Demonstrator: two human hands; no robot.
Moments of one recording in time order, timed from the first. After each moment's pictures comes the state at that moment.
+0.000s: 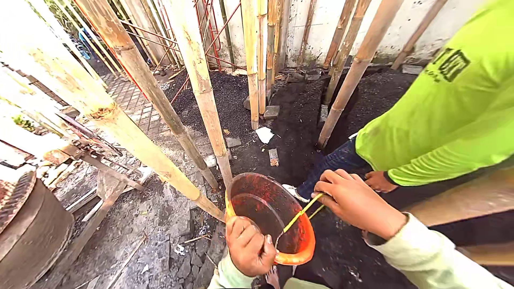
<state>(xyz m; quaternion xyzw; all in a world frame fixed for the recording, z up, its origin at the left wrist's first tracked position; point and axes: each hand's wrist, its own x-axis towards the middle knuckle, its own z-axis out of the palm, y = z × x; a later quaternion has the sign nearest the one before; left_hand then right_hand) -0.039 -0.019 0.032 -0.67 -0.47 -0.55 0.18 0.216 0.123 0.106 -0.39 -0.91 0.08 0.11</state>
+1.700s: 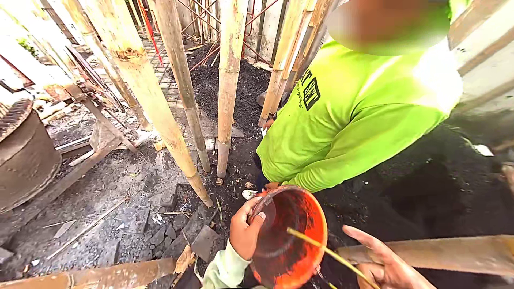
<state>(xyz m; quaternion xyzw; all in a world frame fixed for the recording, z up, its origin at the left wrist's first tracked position) -0.020 -0.014 0.011 -0.37 -0.58 -0.64 -0.34 0.264 0.050 0.128 -0.24 -0.59 0.74 0.20</state>
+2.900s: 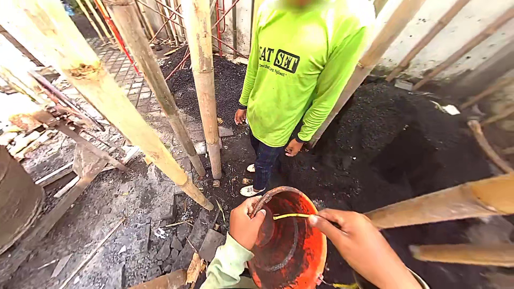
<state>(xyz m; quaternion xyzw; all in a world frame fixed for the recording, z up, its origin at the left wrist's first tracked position) -0.019 -0.002 0.022 -0.44 -0.68 -0.46 -0.37 0.211 0.043 0.128 -0.52 -0.77 0.32 0.17</state>
